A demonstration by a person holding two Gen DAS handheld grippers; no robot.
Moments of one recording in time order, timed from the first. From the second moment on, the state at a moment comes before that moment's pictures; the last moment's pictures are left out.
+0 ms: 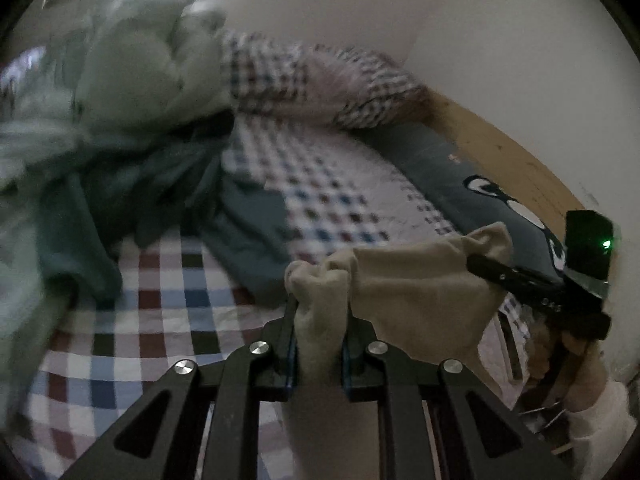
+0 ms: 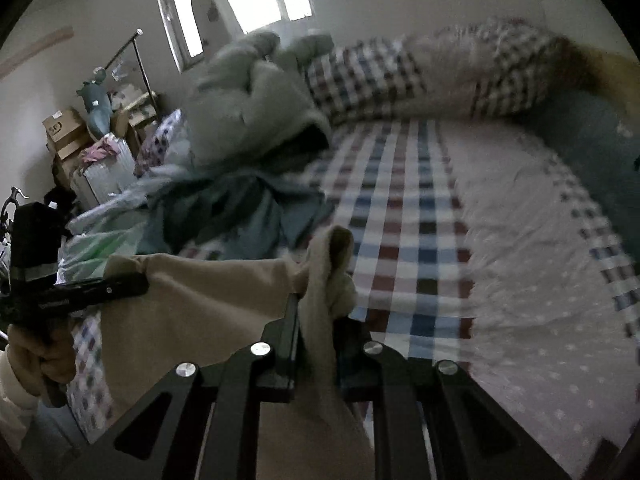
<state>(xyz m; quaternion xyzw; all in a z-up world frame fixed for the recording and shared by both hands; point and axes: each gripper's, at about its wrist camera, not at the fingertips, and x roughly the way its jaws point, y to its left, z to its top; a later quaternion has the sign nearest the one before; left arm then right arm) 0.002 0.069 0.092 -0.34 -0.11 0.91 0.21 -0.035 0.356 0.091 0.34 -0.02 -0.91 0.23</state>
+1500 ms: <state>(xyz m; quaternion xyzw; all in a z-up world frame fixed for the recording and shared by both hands) 0.107 0.310 0.356 -0.20 -0.06 0.89 0.40 0.172 0.577 0.390 0.08 0.00 -1.00 0.01</state>
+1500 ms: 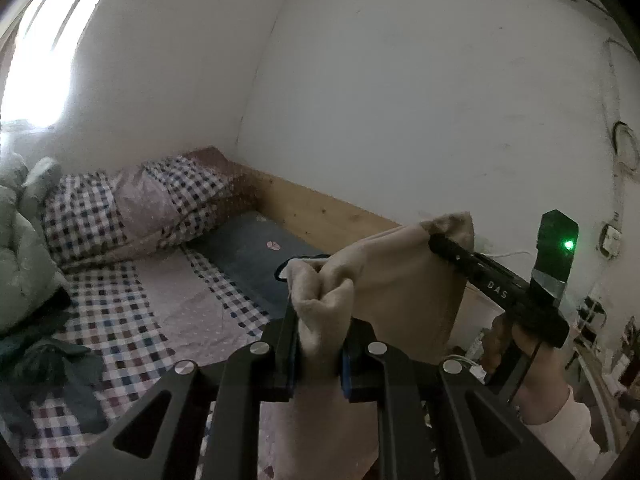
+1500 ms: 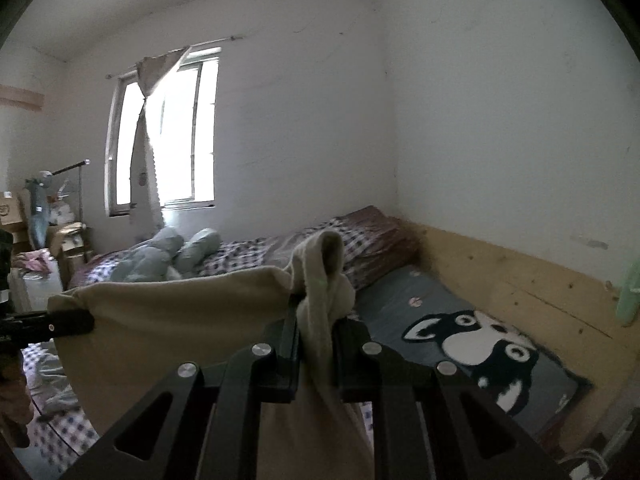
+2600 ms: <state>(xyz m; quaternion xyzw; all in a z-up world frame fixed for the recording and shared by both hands) -0.323 0.388 0.077 -0.43 -0.11 0.86 0.23 -0.295 0.627 0.134 0.33 0.04 -0.94 -0.02</state>
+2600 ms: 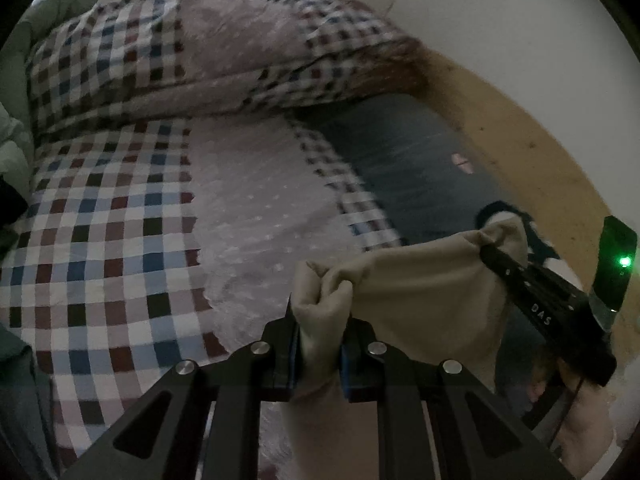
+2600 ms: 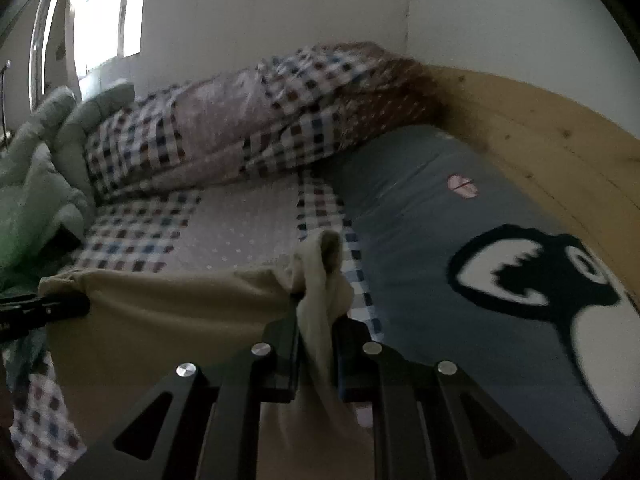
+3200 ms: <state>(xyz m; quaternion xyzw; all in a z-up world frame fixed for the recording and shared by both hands) -0.319 0.333 0.079 -0.41 -0.05 0.90 0.14 -0.308 0.621 0.105 0.32 0.06 -0.94 -0.11</state>
